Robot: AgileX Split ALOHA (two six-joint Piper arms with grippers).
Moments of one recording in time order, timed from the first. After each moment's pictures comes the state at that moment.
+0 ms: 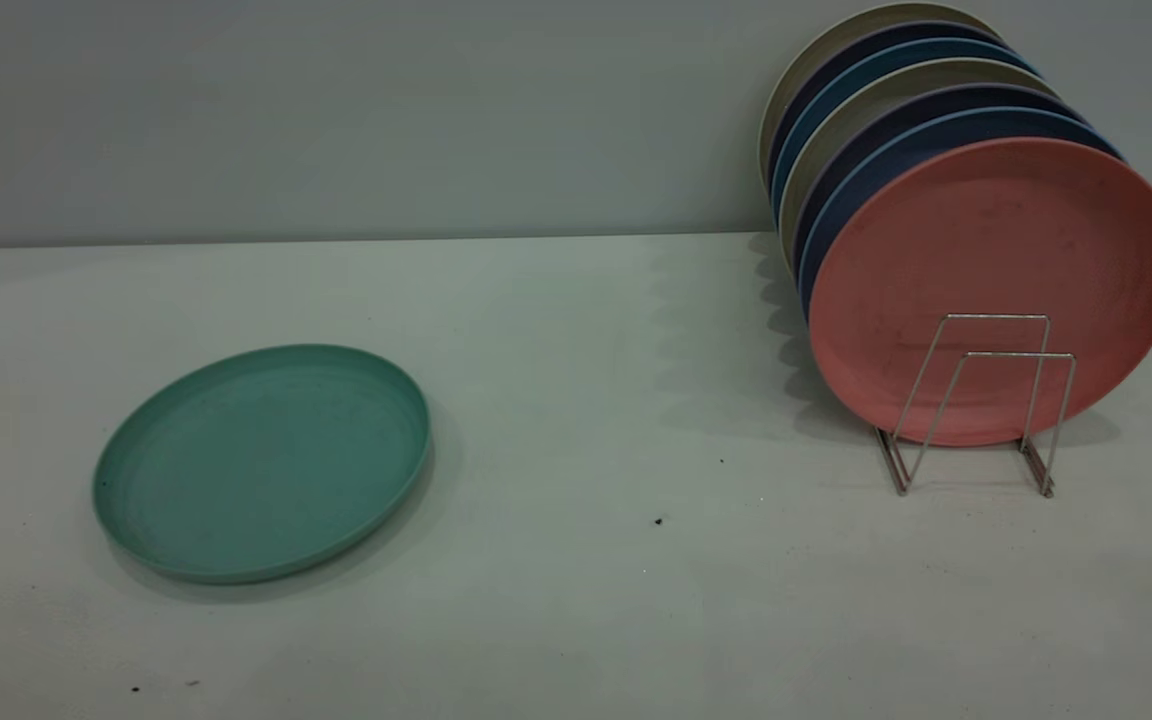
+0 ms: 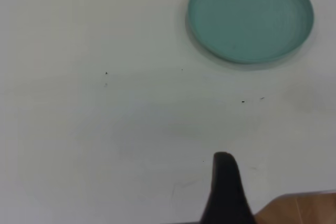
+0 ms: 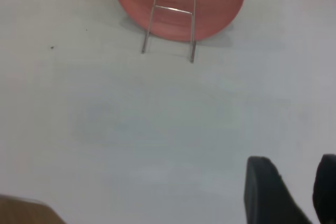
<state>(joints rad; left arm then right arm) 0.01 -0.02 -0.49 -0.02 1.13 0.06 0.00 -0.02 -0.48 0.11 1.14 -0.19</state>
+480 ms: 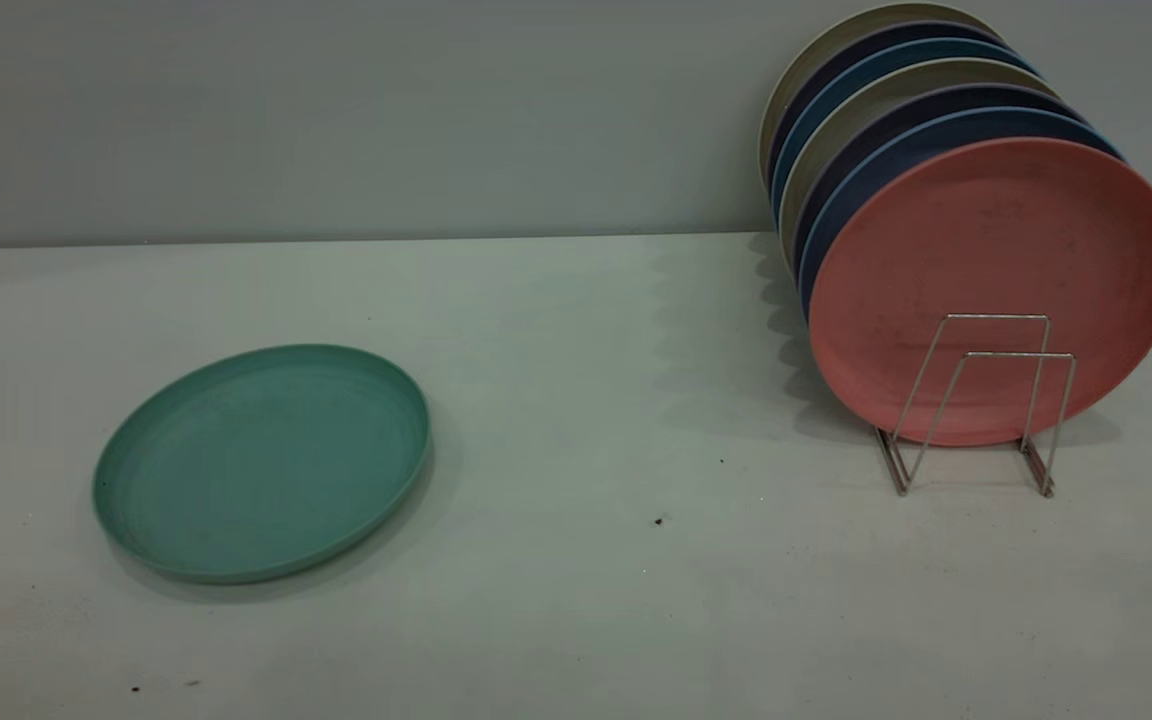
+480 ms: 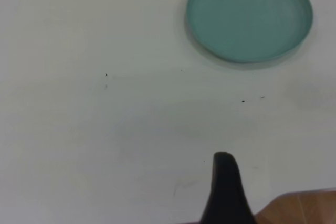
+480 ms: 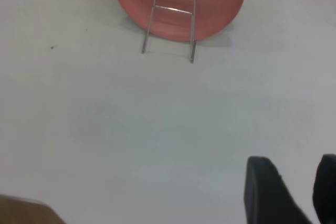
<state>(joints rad) 0.01 -0.02 -0.49 -0.03 1.13 0.08 0.00 -0.02 -0.48 0.11 1.14 -0.19</state>
